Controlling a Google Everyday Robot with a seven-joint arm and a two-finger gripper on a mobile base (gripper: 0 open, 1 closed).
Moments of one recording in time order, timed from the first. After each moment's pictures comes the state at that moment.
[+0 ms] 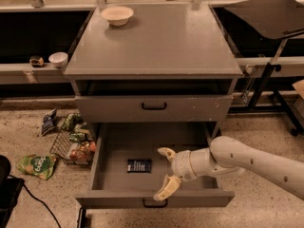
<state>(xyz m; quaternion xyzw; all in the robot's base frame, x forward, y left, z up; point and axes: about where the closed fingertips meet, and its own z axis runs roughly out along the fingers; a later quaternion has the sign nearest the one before) 0.471 -0.017 0.544 -0.56 0.67 0.35 0.35</state>
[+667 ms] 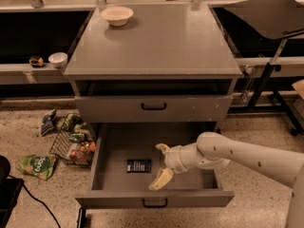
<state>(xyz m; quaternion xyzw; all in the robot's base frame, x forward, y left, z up) 0.528 -0.009 0.482 -0.56 0.69 0.31 0.33</state>
